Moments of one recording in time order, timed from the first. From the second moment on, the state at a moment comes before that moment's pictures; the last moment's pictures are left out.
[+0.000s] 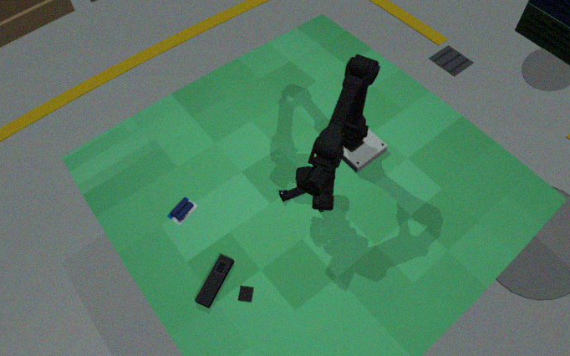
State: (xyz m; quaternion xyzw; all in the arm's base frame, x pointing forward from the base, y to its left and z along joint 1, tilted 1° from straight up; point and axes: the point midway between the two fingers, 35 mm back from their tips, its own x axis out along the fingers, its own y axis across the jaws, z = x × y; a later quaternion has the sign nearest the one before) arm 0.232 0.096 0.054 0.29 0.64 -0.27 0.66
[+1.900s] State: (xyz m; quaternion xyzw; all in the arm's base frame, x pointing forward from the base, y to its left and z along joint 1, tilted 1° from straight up) arm 0.268 0.132 0.135 0.29 0.64 -0.26 0.66
